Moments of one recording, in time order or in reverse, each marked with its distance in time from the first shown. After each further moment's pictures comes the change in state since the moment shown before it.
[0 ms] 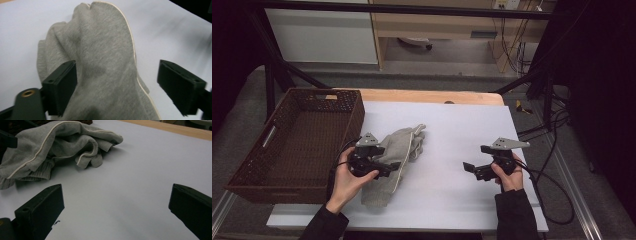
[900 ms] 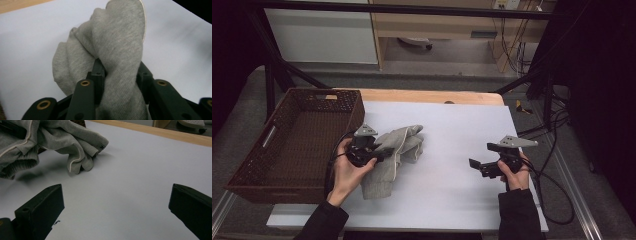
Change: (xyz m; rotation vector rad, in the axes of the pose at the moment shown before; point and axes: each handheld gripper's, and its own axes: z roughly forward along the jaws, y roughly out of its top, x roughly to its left) left arm 0.006 0.019 -0.002 0.012 0.061 -0.050; right arm -0.011 0.002 -0.013 -0.029 -0.039 0.019
